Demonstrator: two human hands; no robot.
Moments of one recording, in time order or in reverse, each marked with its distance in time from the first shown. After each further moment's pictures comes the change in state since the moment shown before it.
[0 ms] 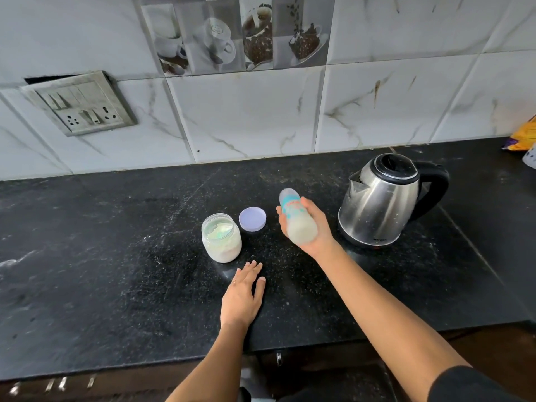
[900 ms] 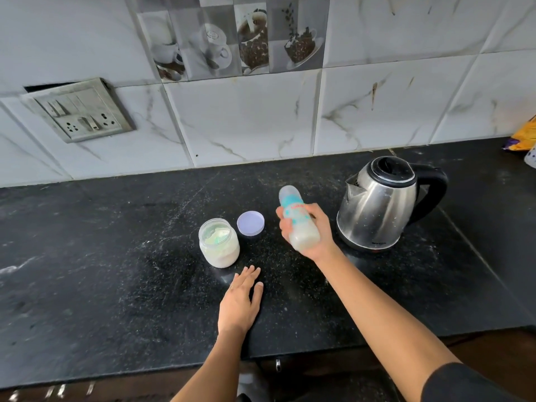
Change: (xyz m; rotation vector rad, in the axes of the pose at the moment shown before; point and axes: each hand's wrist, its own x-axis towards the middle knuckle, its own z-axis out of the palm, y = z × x) left_hand 0.002 -0.003 0.004 0.000 0.012 0.000; right_hand 0.004 -0.011 -0.008 0.031 -0.114 0.063
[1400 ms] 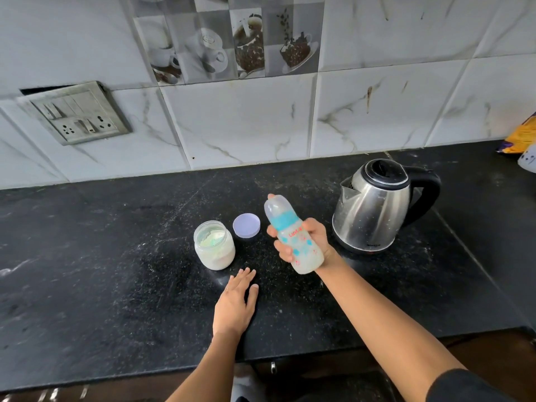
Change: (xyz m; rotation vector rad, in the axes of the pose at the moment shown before) left_hand 0.002 -0.002 0.003 0.008 0.025 0.019; right_hand -0.019 0.006 0.012 -0.162 -0.254 0.115
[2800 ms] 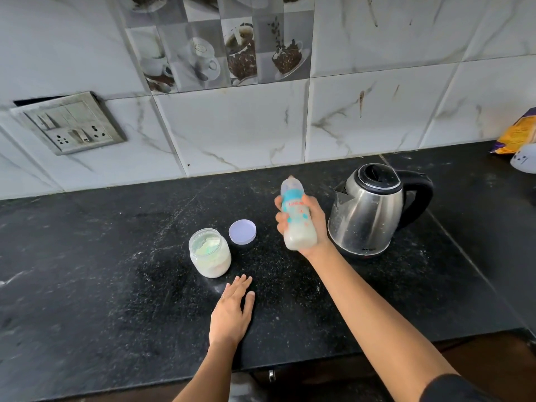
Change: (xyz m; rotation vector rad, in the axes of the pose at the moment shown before) left_hand -0.003 0.003 -0.002 -0.005 0.002 -0.013; right_hand 0.012 -0.028 0.014 0.116 0.114 -0.229
